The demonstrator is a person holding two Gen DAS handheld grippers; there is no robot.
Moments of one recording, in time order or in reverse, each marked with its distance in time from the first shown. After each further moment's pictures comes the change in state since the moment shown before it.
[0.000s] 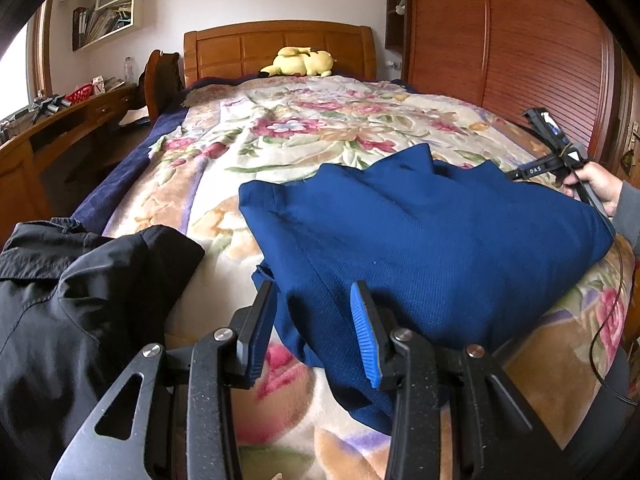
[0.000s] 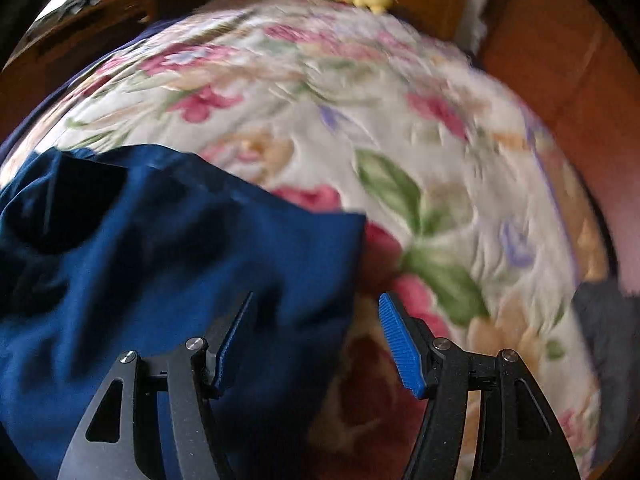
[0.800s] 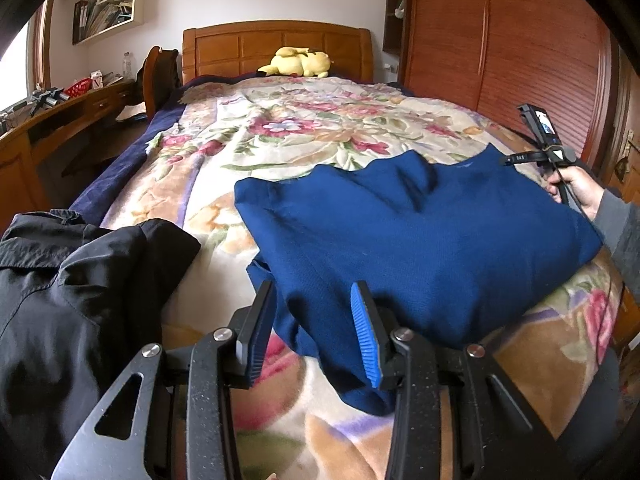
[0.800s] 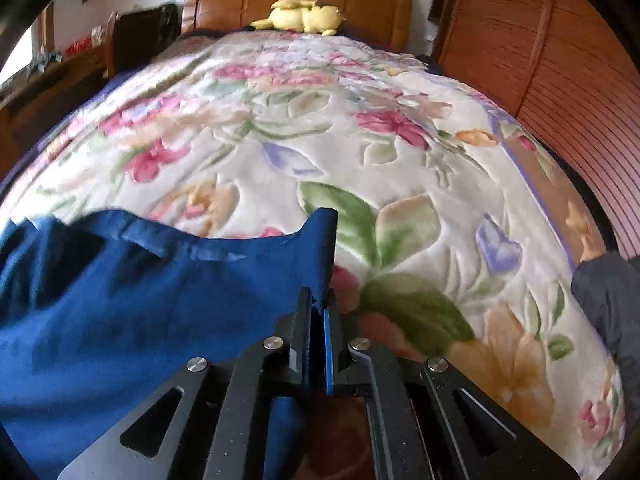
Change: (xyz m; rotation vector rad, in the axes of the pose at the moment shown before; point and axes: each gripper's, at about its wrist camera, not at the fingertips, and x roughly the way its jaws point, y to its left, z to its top) left arm -0.015 0.001 -0.003 -0.024 -0.008 -0.038; right arm -0.005 -0.048 0.014 0.143 -0.189 -0.063
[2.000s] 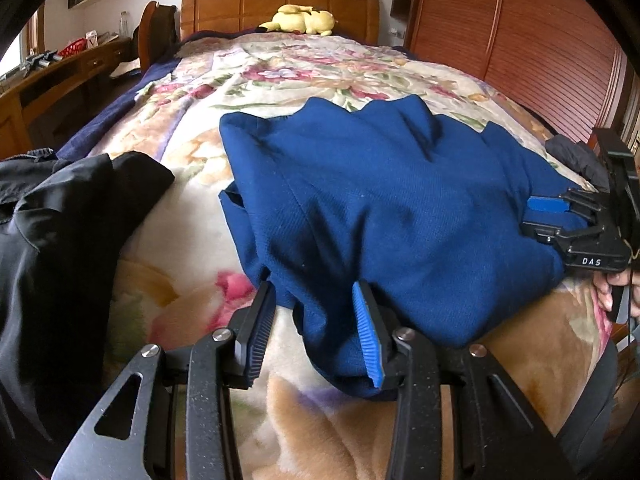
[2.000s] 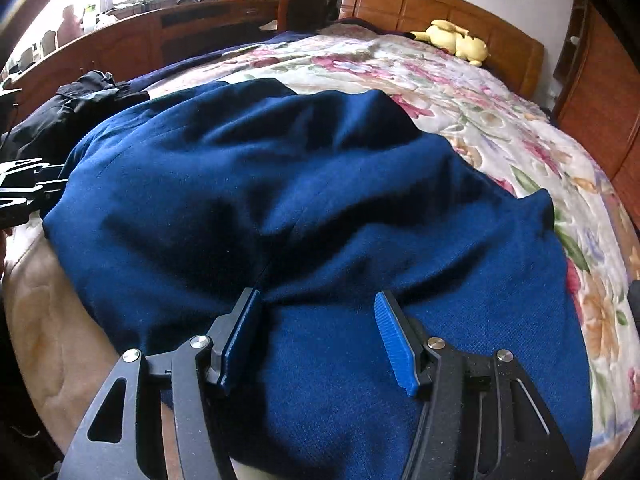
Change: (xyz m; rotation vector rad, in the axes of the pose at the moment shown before) left arm 0.036 -0.007 -0.031 -0.049 0.155 -0.019; right arm -0.102 0.126 -0.178 -0.348 -0.005 0.270
